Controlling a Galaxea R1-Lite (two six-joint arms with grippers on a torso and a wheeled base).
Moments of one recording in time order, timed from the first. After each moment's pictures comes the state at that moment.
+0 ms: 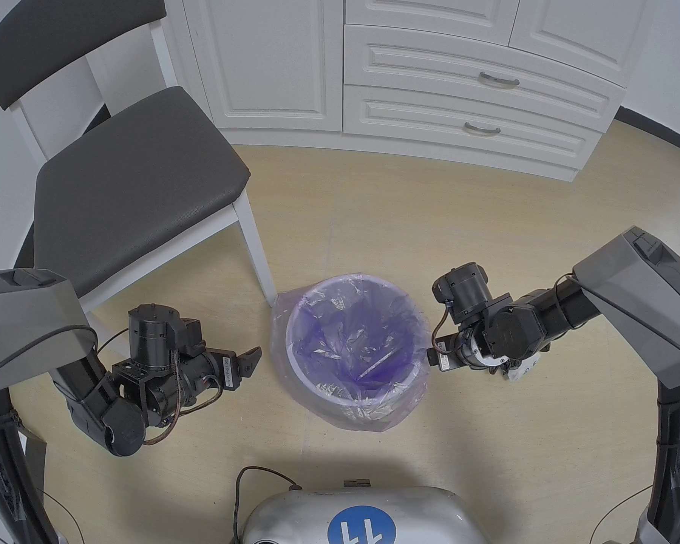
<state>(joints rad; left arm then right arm) -0.34 2.10 -0.55 -1.13 0.05 -0.15 0.48 2.28 -1.34 -0.06 -0.46 0.19</state>
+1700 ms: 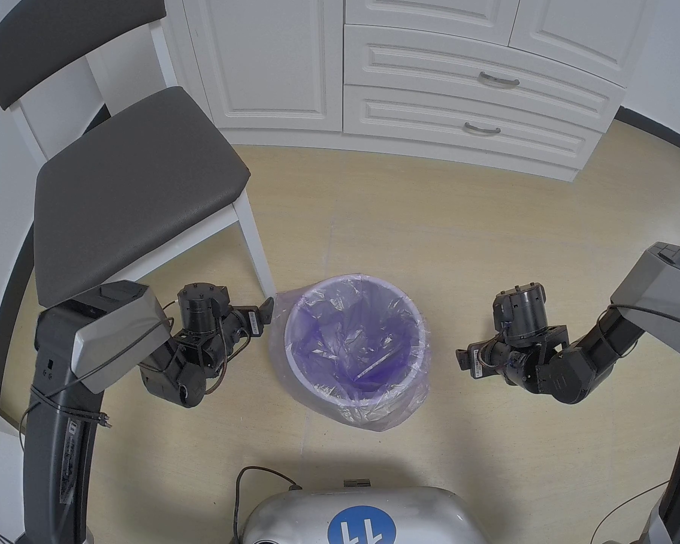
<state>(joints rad) -0.26 2.56 -1.18 -1.17 0.09 -0.16 0.40 2.15 -0.87 -0.64 -0.39 0.10</state>
